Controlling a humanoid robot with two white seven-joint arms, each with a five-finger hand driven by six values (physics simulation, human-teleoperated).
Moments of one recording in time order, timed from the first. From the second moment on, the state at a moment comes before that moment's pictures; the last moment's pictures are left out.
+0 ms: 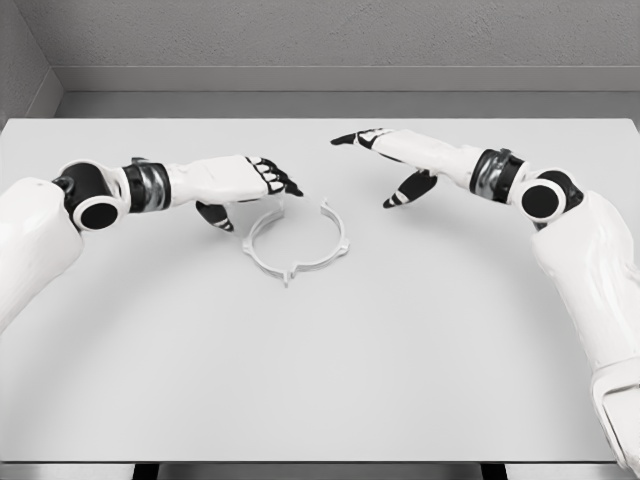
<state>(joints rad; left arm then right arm) -0.83 0.50 -0.81 -1.13 -0.61 -0.61 -0.42 -0.74 -0.26 0.36 -0.94 0.45 -0.61 0.61</state>
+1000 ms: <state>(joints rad) -0.82 0.78 -0.62 -1.08 -0.36 -0.61 -0.49 -0.76 -0.12 0.38 -0.81 0.52 -0.61 0.61</state>
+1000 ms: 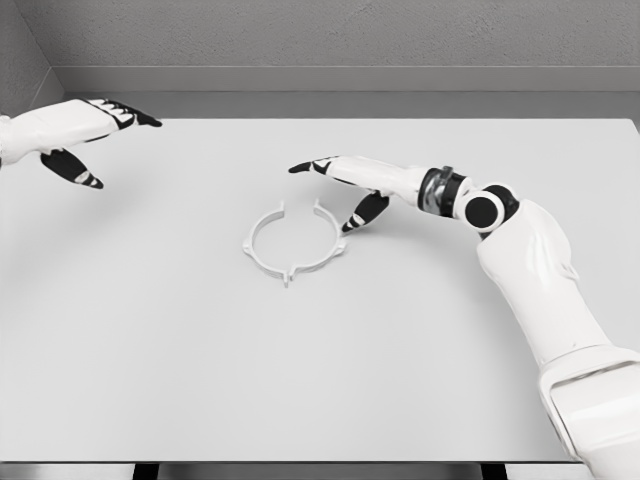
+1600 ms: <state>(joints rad) -0.81 0.75 -0.62 -1.08 -0.36 -0.61 -0.52 -0.76 -0.10 0.39 -0.81 0.52 -0.61 0.61</state>
